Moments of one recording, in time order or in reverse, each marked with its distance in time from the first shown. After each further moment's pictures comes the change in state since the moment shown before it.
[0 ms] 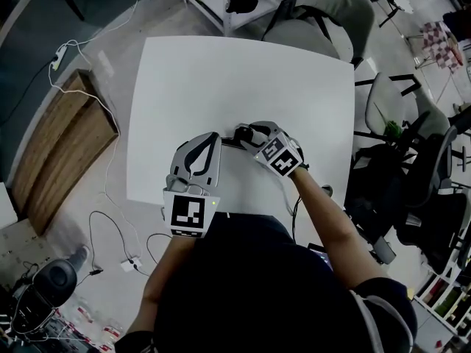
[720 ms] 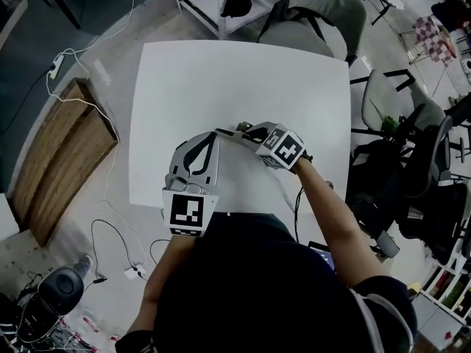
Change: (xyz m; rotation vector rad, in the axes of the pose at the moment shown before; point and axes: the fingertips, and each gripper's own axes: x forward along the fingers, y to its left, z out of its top) left arm -0.009 0.008 0.006 0.010 -0.019 -0.030; right arm -0.012 0.018 0.018 0.042 0.069 0.156
